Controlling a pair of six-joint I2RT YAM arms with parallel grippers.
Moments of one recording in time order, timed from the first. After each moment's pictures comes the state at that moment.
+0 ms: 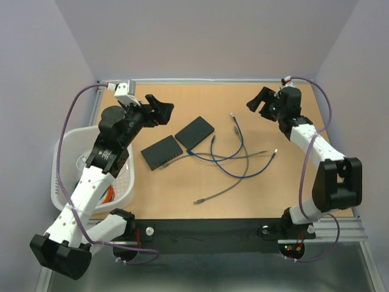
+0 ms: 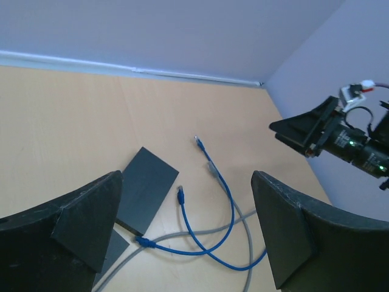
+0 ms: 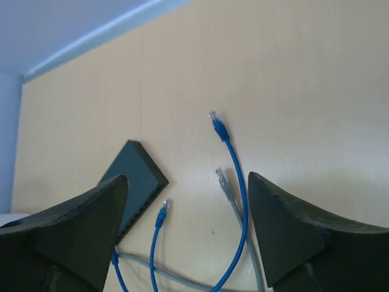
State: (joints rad) left arm -0.36 0.97 1.01 -0.11 0.09 -0.50; right arm 0.09 1.46 1.05 0.05 -0.19 0.57
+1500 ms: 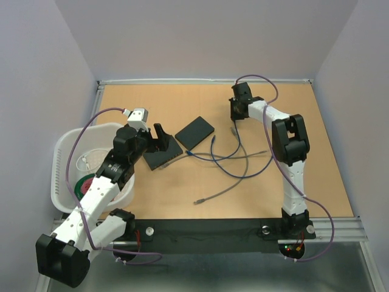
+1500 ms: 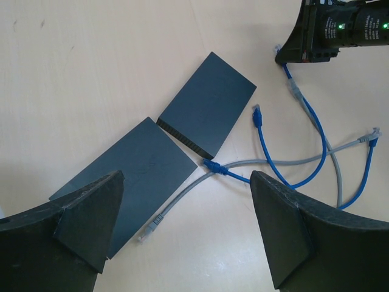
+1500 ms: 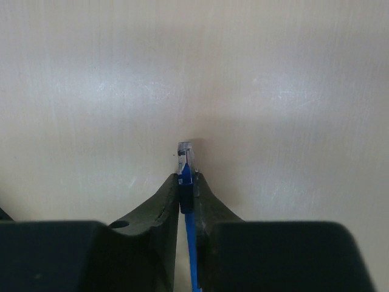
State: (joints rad) left arm -0.36 0.87 0.68 -0.14 0.03 -0.33; right arm 0.31 2.25 1.75 -0.40 0.11 0.23
